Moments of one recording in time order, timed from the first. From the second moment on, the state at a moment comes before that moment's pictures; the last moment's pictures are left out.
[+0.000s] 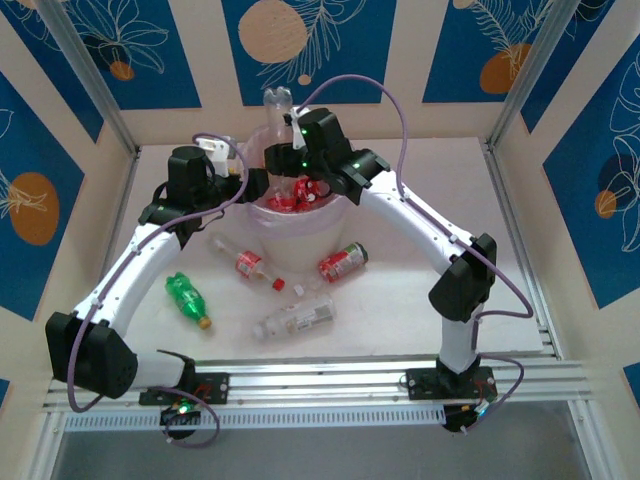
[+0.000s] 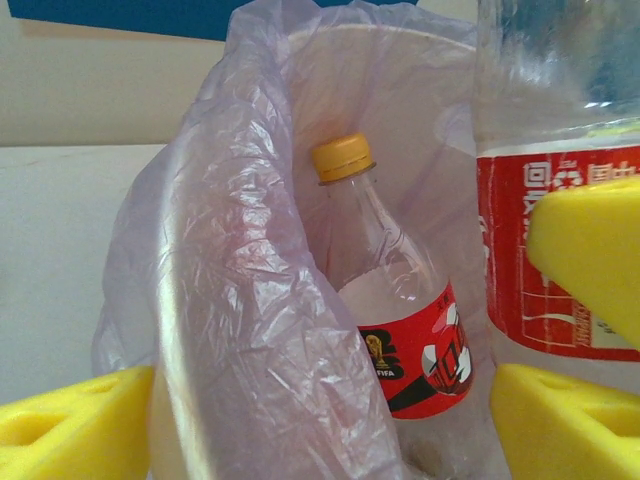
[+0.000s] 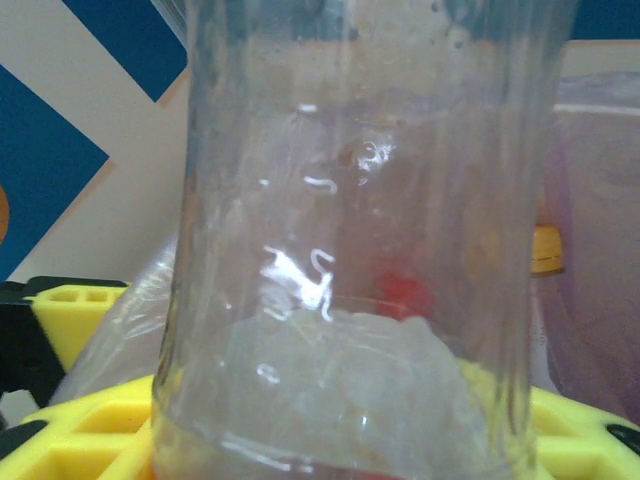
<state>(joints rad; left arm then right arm) -0.30 1.33 1.19 -0.30 0.28 -0.27 0.73 1.88 1.94 -0.56 -0.02 0.39</state>
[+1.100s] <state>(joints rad) -0.30 1.33 1.19 -0.30 0.27 -0.26 0.71 1.81 1.76 -0.60 -0.07 0.37</state>
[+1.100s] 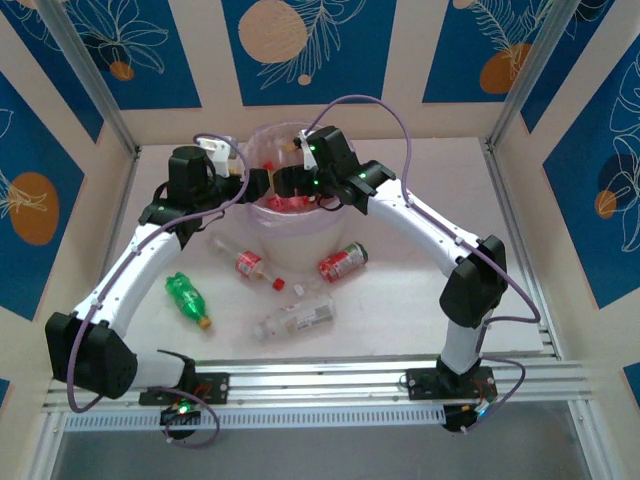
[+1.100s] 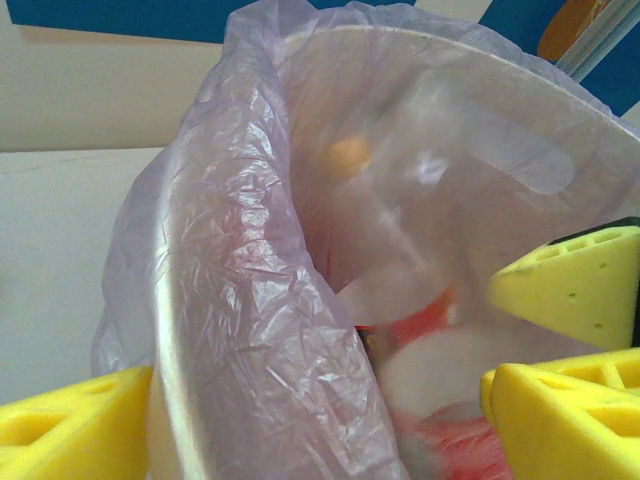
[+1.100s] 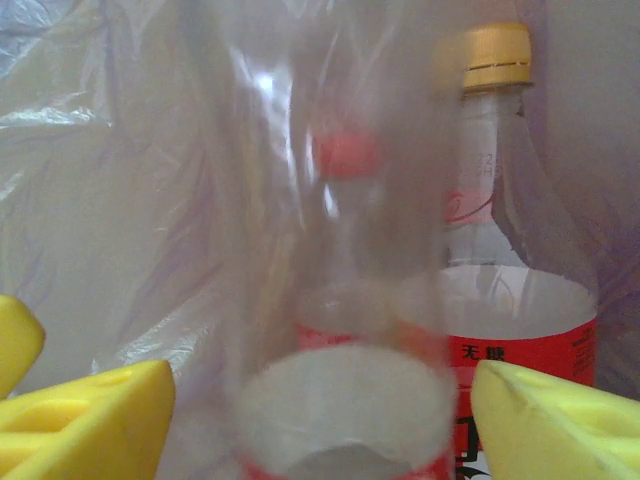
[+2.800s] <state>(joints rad) -0.30 1.33 1.19 -0.30 0.27 -0.26 0.55 1.41 1.71 -0.75 -0.04 0.47</state>
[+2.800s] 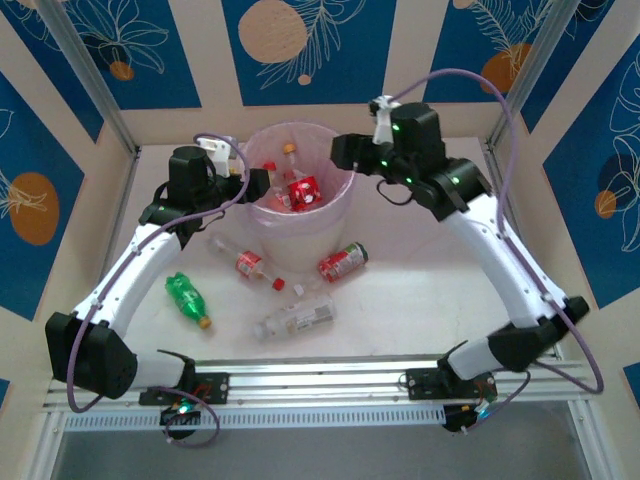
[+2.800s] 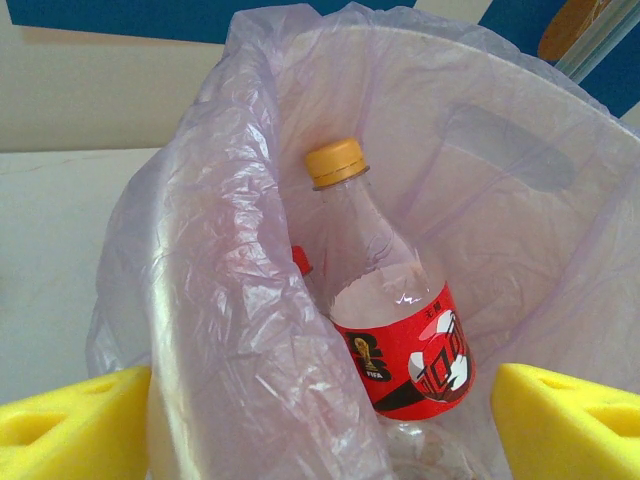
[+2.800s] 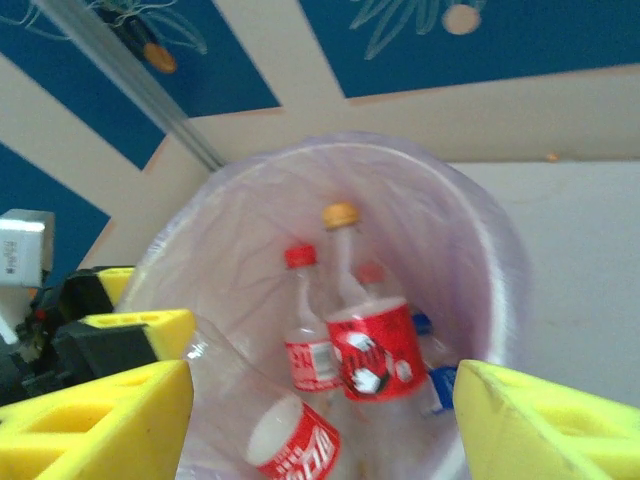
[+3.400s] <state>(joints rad) -0.30 1.33 1.19 -0.30 0.27 -0.26 0.79 1.04 0.91 -0.82 0.05 0.94</state>
